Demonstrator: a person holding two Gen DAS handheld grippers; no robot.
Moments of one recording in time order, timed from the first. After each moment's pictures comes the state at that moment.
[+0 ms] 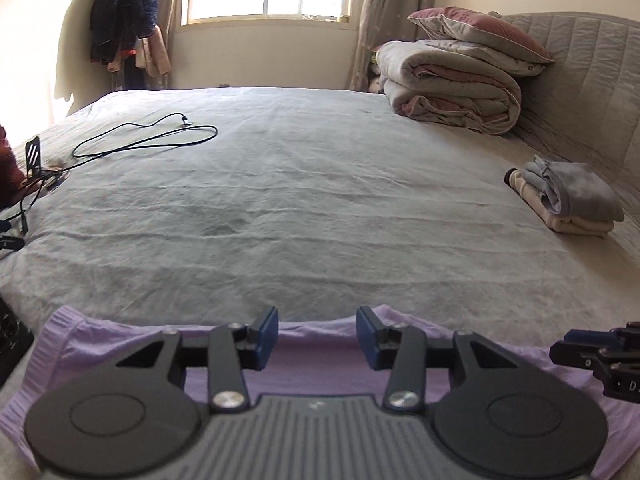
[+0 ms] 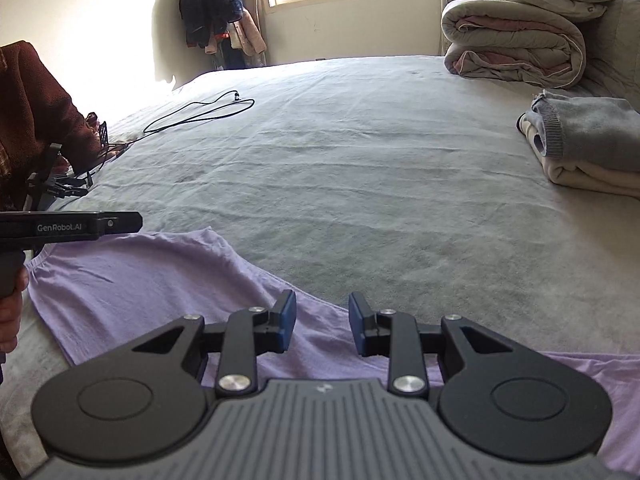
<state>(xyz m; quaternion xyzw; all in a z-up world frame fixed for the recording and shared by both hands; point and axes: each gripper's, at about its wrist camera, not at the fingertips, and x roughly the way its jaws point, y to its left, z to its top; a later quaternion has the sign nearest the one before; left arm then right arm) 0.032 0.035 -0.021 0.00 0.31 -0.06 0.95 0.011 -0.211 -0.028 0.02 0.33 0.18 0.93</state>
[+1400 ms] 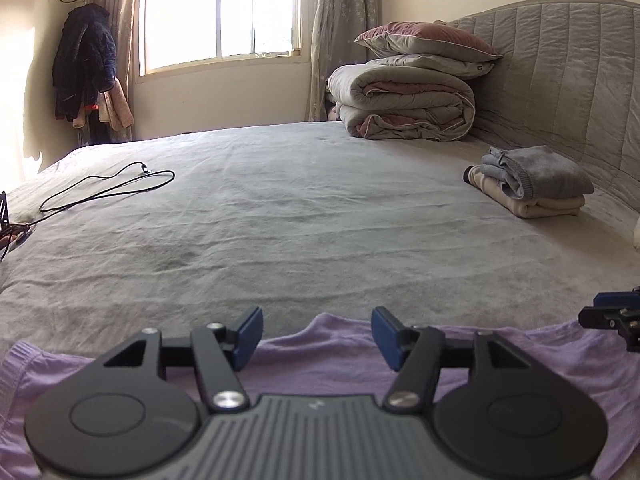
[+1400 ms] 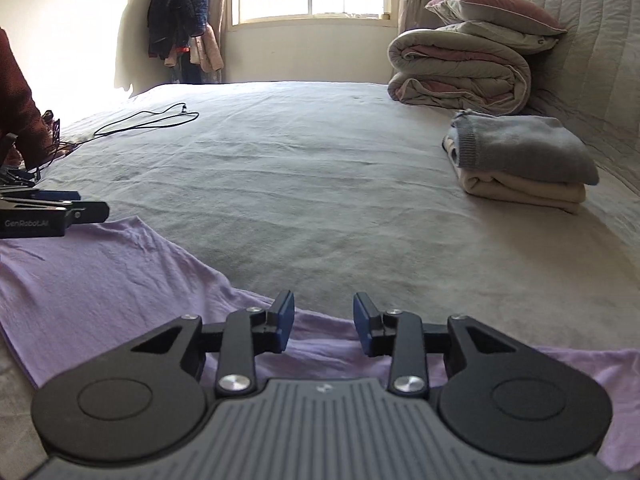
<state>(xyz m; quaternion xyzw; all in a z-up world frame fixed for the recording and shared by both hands) 0.002 0.009 -0.030 0.03 0.25 -0.08 0.96 -0.017 -0.269 -0.043 -0.02 0.28 0.08 0.96</state>
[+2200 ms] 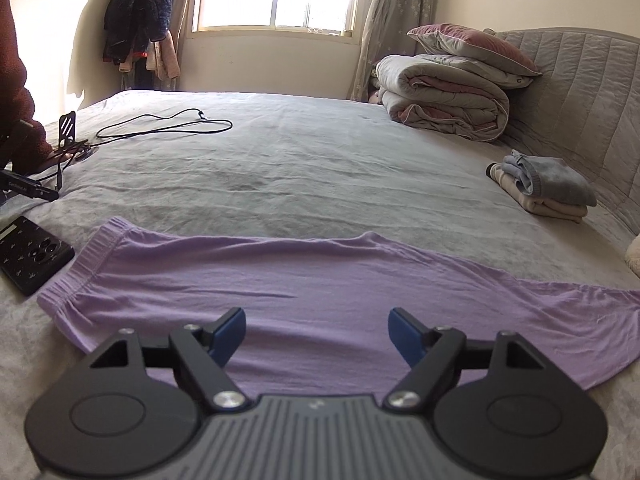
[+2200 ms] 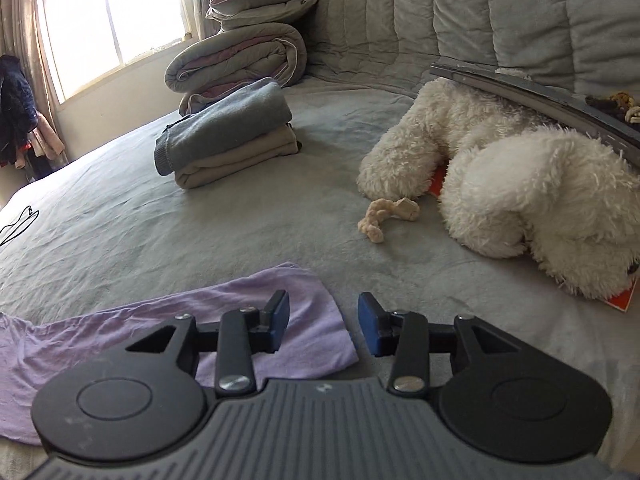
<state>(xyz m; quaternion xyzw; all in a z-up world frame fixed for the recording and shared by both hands) -0.075 0.062 -0.038 -0.05 0.28 -0.04 0.96 -0.097 -0.464 -0.049 0.15 0.29 -0.11 0.94</state>
